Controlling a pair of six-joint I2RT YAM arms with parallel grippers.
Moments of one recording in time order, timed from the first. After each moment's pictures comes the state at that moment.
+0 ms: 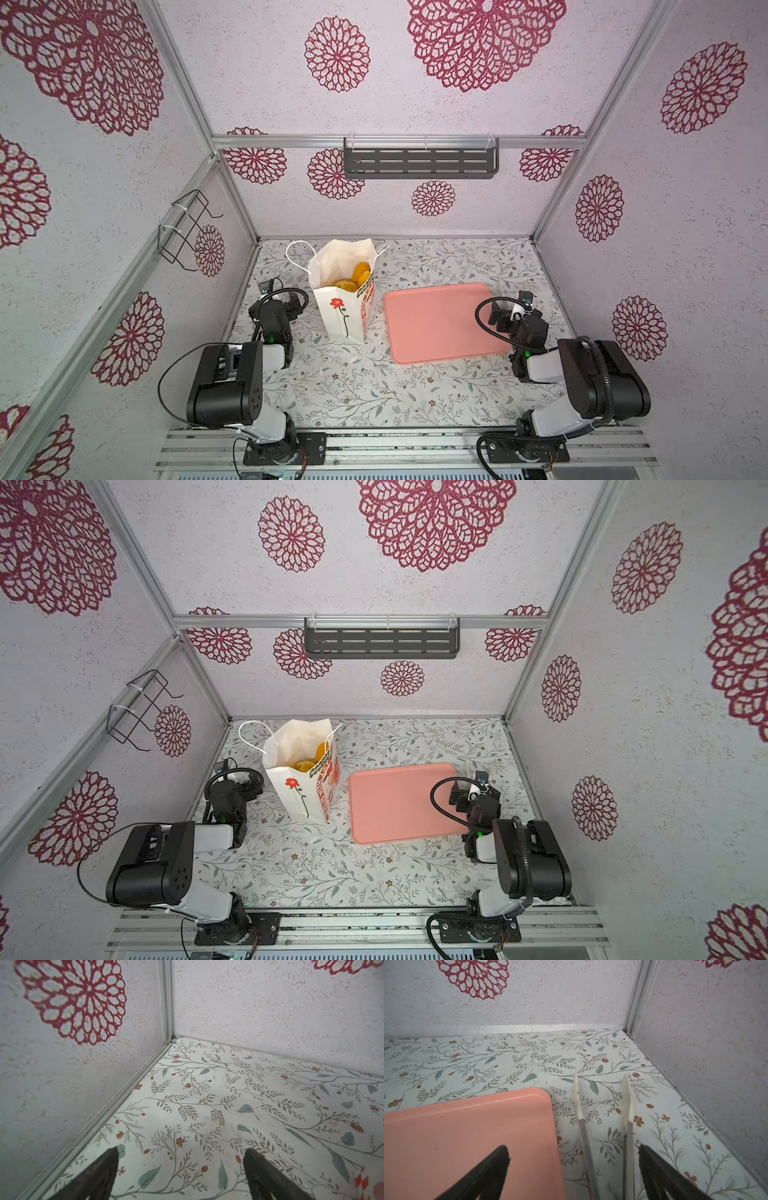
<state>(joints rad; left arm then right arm) 0.09 1.55 0.41 0.84 -0.32 -0.08 -0.01 1.54 0.25 1.04 0.09 0.02</state>
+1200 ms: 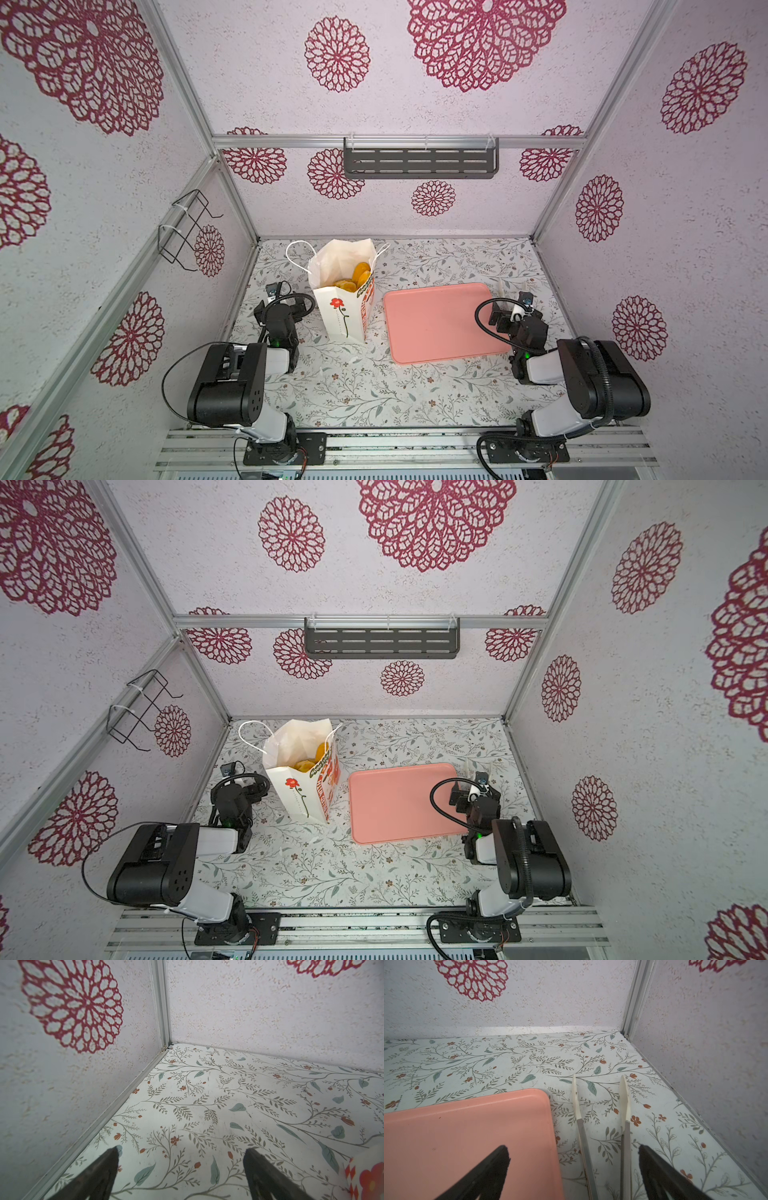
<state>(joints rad) 0.01 1.55 0.34 0.97 -0.42 -0.03 0.02 1.54 0.21 1.12 0.16 0.02</state>
